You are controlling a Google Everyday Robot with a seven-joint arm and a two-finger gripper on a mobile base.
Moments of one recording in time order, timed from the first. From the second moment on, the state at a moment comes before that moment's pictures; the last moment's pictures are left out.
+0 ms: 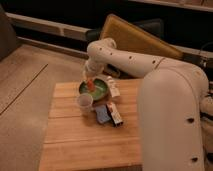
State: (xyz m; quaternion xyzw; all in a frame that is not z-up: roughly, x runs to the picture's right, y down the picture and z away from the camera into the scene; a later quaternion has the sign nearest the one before) arm -0.100 -0.044 0.816 -0.29 -0.02 0.52 0.80
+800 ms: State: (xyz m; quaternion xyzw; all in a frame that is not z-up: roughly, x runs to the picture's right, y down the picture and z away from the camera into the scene) arm -0.155 0.007 0.812 -0.35 -0.02 0.45 0.82
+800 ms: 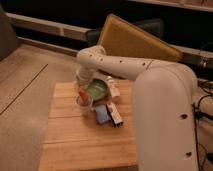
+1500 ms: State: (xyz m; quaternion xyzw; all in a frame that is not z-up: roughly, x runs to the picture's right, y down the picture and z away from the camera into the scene) arm -0.151 0.012 0.817 -0.36 -0.01 0.44 0.82
